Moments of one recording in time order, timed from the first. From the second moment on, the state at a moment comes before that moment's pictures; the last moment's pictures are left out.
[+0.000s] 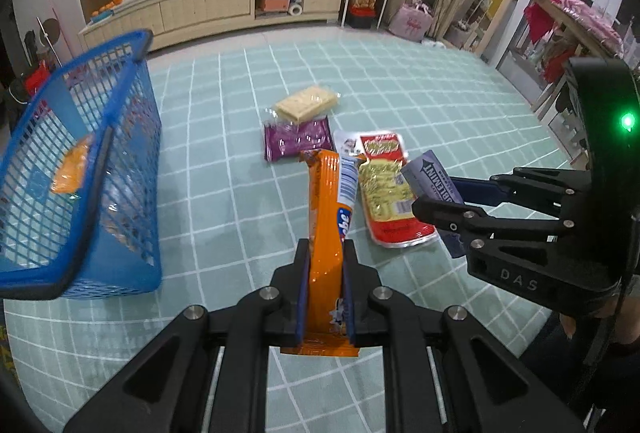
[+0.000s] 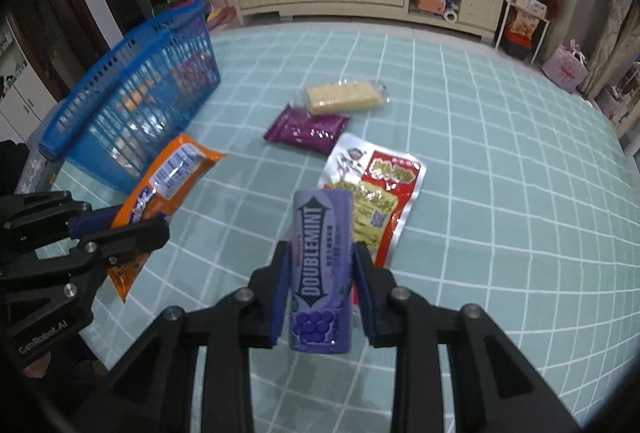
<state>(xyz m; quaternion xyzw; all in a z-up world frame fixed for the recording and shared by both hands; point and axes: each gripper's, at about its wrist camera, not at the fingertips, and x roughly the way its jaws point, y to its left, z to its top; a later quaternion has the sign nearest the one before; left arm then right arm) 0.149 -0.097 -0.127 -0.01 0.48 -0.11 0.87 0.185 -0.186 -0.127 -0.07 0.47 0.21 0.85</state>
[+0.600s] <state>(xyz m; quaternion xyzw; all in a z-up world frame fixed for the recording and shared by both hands) 0.114 -0.045 -0.037 -0.01 0.40 -0.10 0.91 0.149 -0.138 -0.020 -0.05 0.39 0.26 0.88</state>
